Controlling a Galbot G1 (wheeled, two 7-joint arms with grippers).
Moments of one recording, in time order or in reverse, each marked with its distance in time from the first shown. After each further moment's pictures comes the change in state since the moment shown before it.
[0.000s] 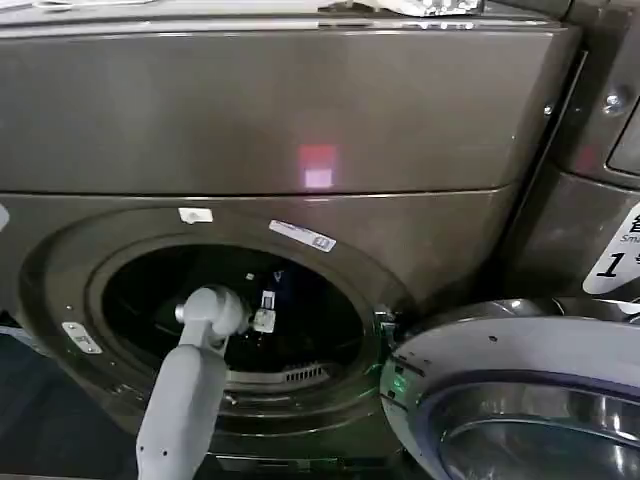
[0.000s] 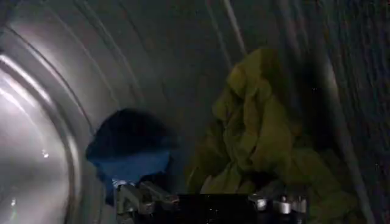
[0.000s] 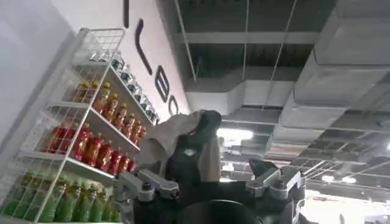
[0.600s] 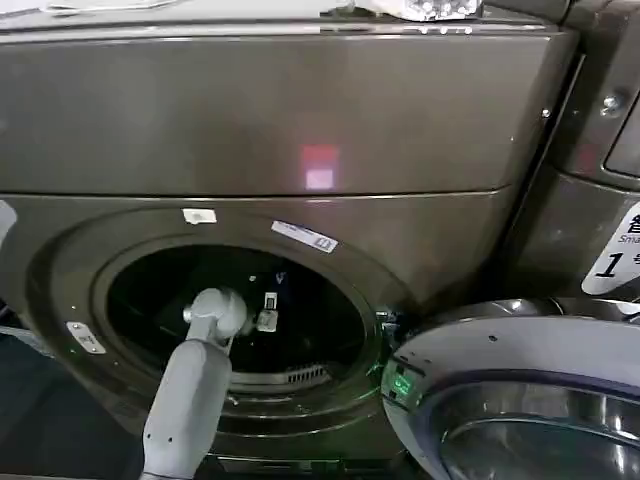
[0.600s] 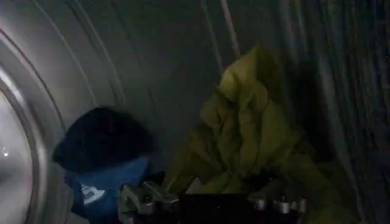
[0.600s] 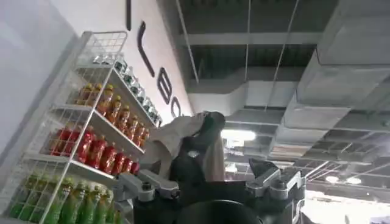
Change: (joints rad) left arm -0.011 0.004 0.002 0.077 -0.076 0.024 0.002; right arm 0.000 -0.001 -0.005 0.001 0.001 0.000 -0.001
